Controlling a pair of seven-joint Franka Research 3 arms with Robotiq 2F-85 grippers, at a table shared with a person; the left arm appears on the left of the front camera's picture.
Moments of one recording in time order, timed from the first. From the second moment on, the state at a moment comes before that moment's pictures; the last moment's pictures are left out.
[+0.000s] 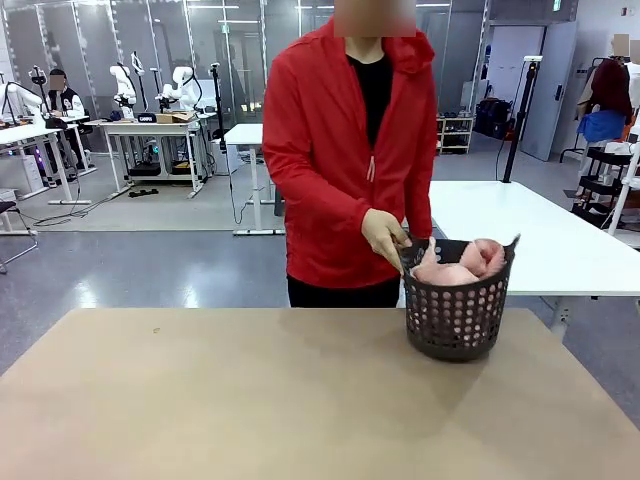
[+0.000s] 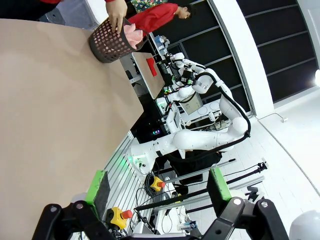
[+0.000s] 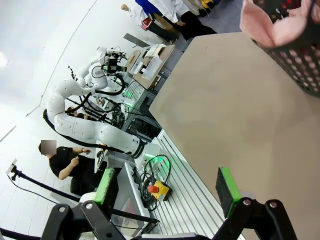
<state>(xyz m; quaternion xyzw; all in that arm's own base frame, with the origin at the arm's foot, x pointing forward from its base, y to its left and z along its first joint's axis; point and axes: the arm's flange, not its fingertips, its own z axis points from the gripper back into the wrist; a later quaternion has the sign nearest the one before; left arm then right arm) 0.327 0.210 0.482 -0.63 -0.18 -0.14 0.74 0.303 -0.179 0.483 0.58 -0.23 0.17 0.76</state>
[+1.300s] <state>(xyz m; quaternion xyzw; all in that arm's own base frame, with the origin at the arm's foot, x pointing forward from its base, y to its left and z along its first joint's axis) 0.327 0.210 0.482 -0.63 -0.18 -0.14 0.74 0.303 -0.179 0.483 0.58 -0.23 0.17 0.76</state>
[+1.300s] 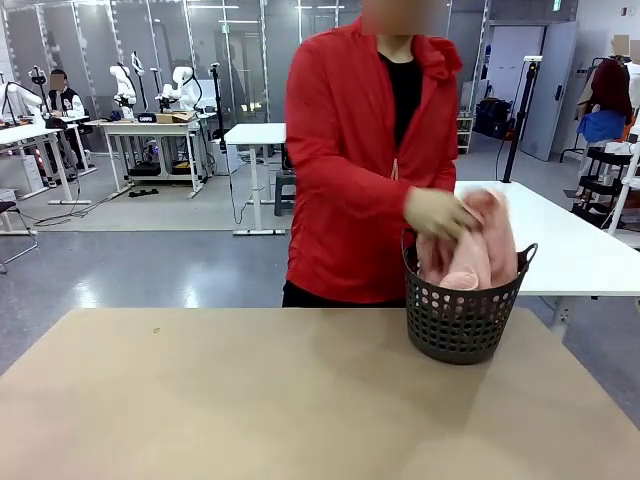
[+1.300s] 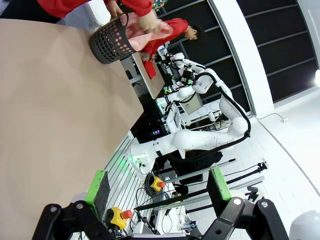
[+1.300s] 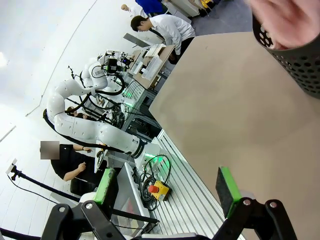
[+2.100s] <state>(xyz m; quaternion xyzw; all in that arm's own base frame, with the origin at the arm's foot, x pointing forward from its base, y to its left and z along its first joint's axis) 0.327 0.210 0.482 -0.63 -0.18 -0.14 0.74 0.303 -0.179 0.483 0.58 -0.23 0.17 0.76</state>
